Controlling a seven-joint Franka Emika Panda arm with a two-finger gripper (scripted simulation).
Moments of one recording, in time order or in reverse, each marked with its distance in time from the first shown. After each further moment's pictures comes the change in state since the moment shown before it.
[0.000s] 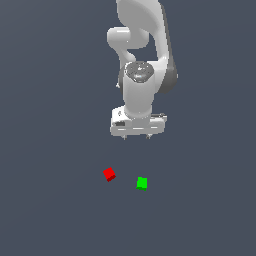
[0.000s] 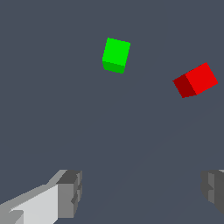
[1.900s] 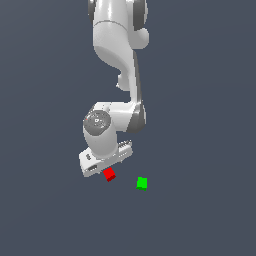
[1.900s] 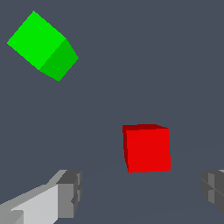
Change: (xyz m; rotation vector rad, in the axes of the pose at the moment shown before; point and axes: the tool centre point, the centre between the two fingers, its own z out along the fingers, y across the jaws) arm 0.086 0.119 0.080 -0.028 -0.001 -0.458
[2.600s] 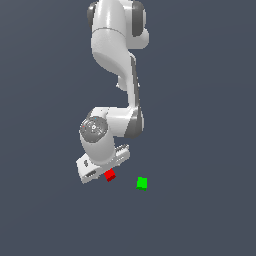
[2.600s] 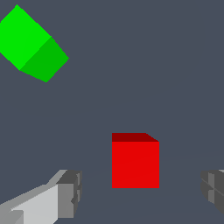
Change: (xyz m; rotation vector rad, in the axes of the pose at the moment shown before) arm 0.009 0.014 0.009 -0.004 0.001 -0.051
